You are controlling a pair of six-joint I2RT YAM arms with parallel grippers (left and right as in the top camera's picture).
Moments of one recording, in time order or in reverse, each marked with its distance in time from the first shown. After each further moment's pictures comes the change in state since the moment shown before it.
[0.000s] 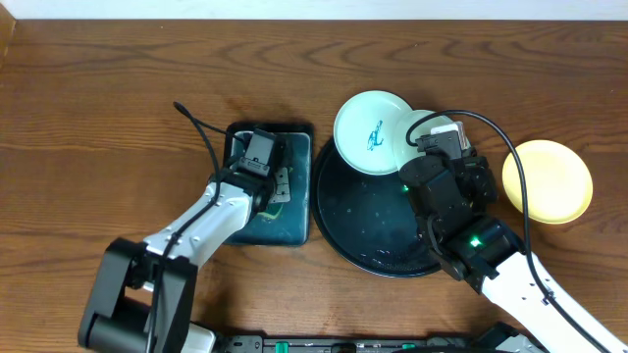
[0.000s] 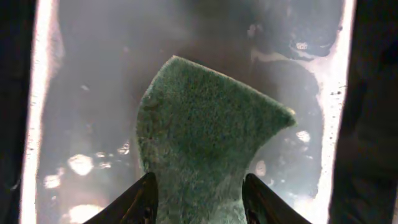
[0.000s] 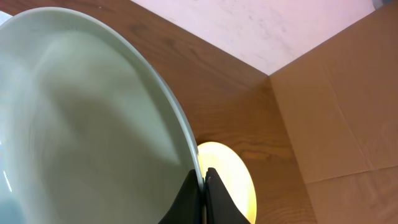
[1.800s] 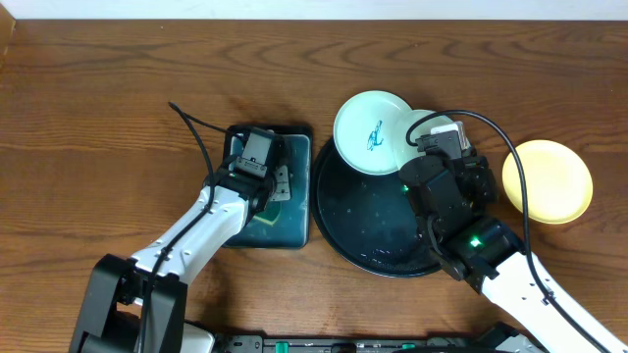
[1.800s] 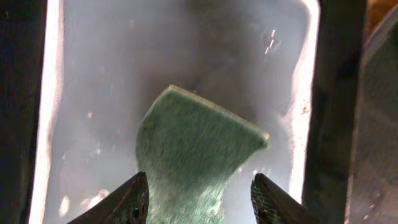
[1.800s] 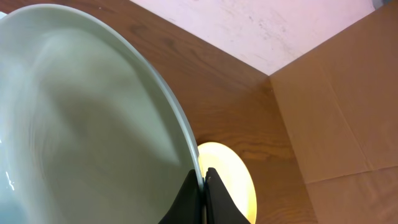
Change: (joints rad) left arm -0.005 -0.078 0.008 -0.023 0.010 0.002; right arm 0.000 0.000 0.000 0.002 0.000 0.000
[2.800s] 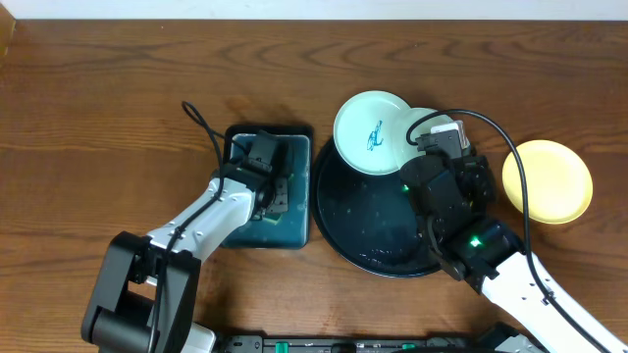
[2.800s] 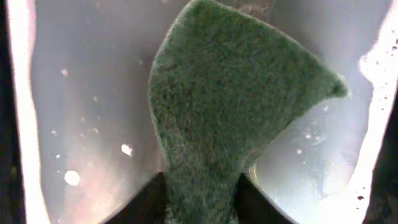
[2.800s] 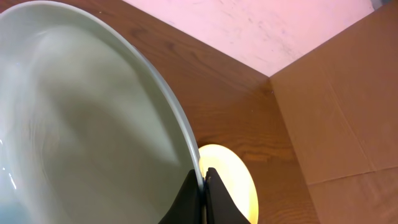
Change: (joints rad) left arm 0.000 0.090 0.015 -0.138 0.002 0.018; right arm 0.000 0.000 0.000 0.014 0.000 0.000
